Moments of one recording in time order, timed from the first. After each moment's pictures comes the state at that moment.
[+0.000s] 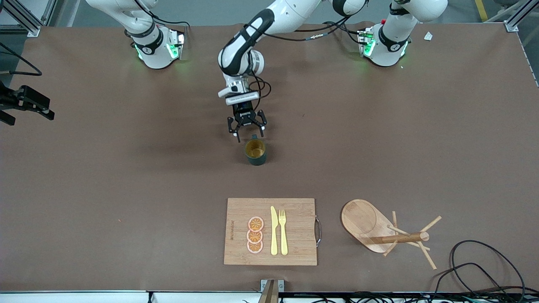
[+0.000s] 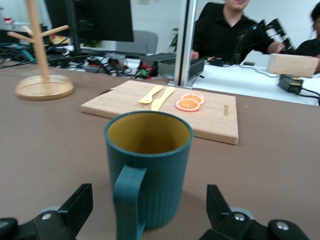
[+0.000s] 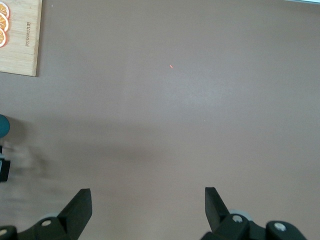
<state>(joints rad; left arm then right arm) -1.34 1.01 0.07 -1.35 1.27 1.86 -2.39 -0.01 -0.01 -0.08 -1.58 0.01 1.62 -0.22</state>
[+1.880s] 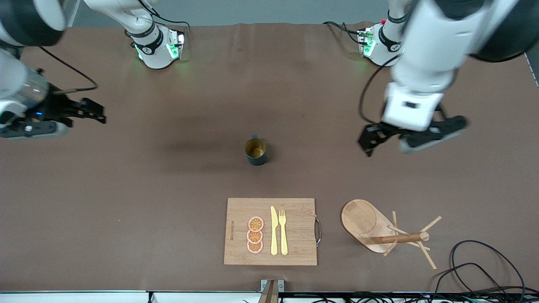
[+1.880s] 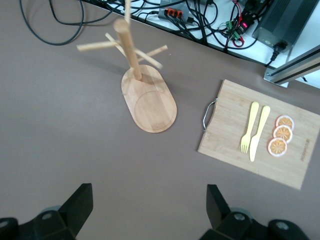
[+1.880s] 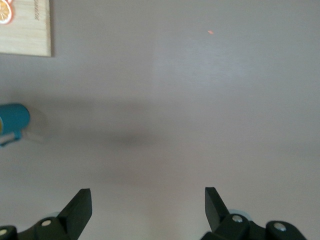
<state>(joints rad) -0.39 0.21 0.01 -1.35 0.09 1.76 -0.71 0.18 -0.01 -0.07 -1.77 0.05 1.70 0.04</state>
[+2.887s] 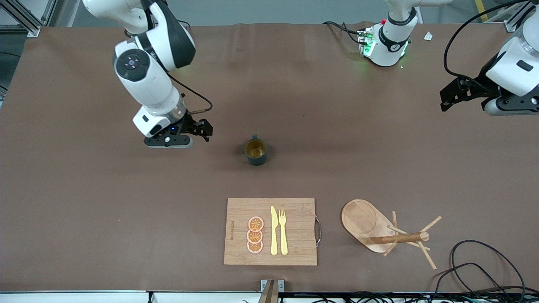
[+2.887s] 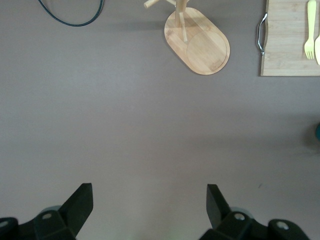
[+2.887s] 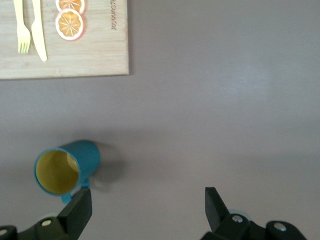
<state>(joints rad) -0.06 0.01 -0.10 -1.50 0.03 1.51 -0.14 0.55 0.14 -0.06 -1.97 0.05 2.22 0.50</state>
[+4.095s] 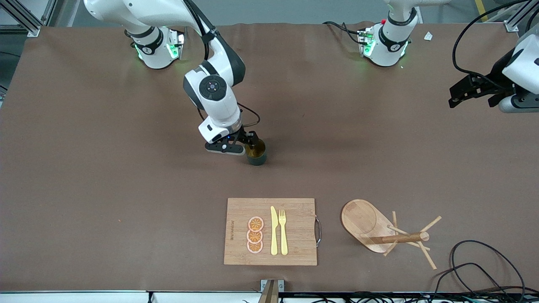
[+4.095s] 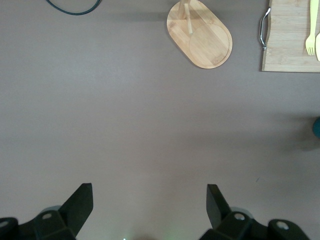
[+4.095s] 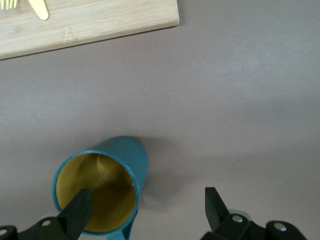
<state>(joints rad) 0.00 -0.01 -0.13 -1.51 0.00 1.49 -0.12 0.74 0.43 -0.07 -1.88 0.05 2.41 0.82</state>
